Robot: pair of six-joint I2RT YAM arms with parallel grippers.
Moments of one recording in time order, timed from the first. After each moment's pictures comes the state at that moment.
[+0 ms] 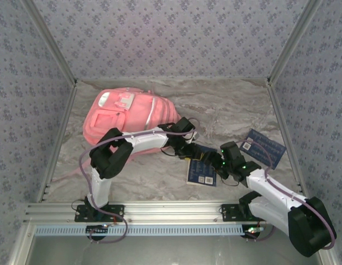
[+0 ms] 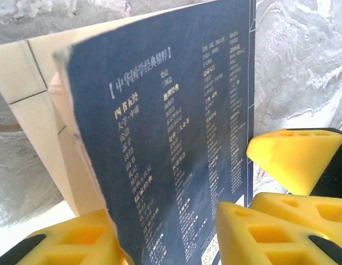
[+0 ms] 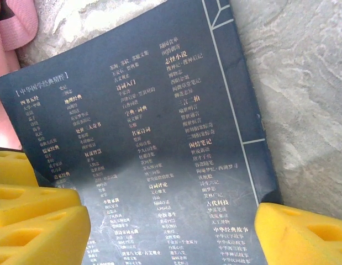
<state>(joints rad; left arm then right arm) -0.91 2.01 1.38 -0.46 0.52 -0.69 0.47 0.96 0.35 -0.32 -0.18 1.03</state>
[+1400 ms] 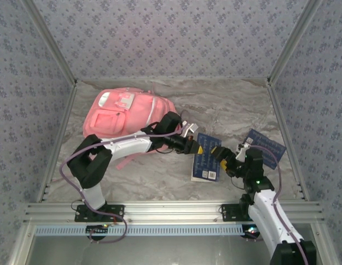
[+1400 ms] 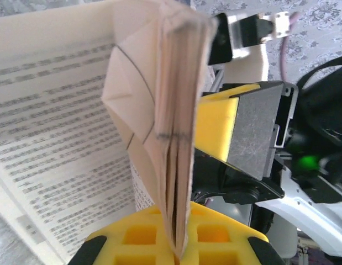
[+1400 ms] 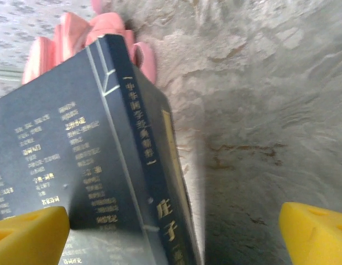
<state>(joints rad) -0.86 1.77 1.13 -0.01 0.81 -0.78 0.07 0.58 0.12 -0.07 -0.61 0.98</state>
